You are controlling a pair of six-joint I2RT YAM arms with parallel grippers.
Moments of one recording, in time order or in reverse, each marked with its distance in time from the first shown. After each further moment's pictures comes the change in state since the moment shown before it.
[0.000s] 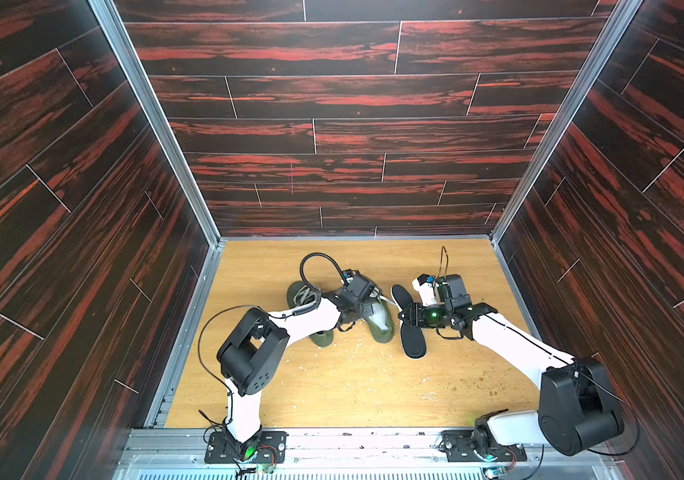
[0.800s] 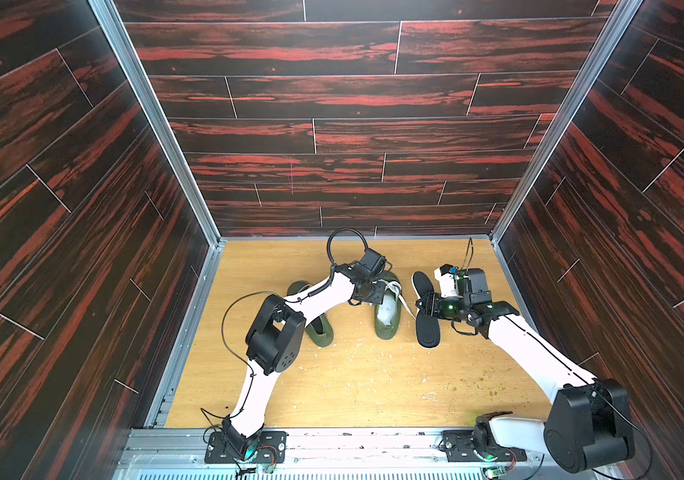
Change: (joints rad) left arm 0.065 0.262 0.486 -0.312 0.193 0.429; right arm -0.116 -0.095 0.033 -0.059 0.076 -0.003
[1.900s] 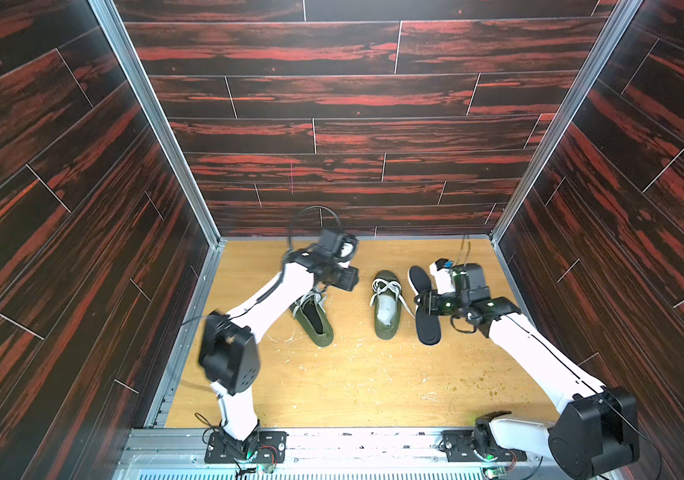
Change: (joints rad) left arm 0.125 -0.278 -0.105 -0.109 0.082 0.280; right arm 0.047 -0.037 0.077 -0.083 0.083 -0.061
